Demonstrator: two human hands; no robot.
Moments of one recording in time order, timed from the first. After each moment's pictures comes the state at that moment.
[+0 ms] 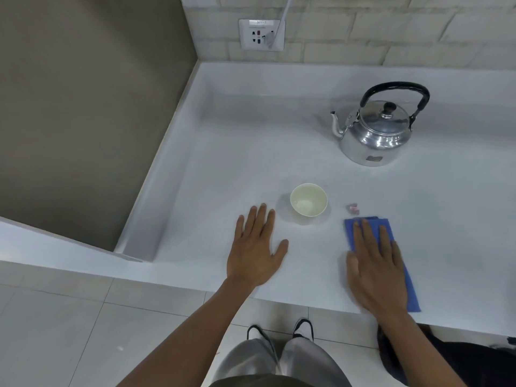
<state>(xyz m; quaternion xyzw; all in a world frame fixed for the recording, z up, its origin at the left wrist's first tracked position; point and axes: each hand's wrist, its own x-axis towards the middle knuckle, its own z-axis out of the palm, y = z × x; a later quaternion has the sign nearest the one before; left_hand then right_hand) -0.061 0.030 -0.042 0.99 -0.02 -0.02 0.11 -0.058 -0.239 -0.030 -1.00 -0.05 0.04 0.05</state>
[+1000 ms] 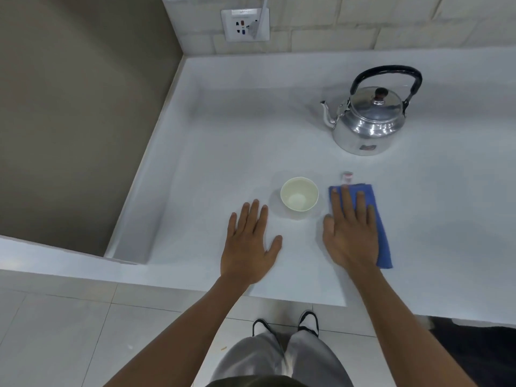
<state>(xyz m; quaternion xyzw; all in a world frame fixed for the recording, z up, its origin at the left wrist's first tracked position) -0.061 0.030 -0.045 1.00 -0.02 -0.01 0.09 -0.001 -0.203 -0.030 -1.00 -0.03 0.03 0.07</state>
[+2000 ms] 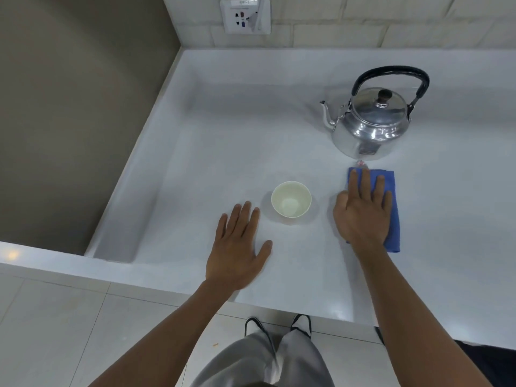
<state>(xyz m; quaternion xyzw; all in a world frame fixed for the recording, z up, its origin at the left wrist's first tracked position) -0.059 0.027 -0.042 0.99 -0.01 -0.03 0.10 0.067 -0.226 -0.035 -0.99 0.04 0.03 0.09</state>
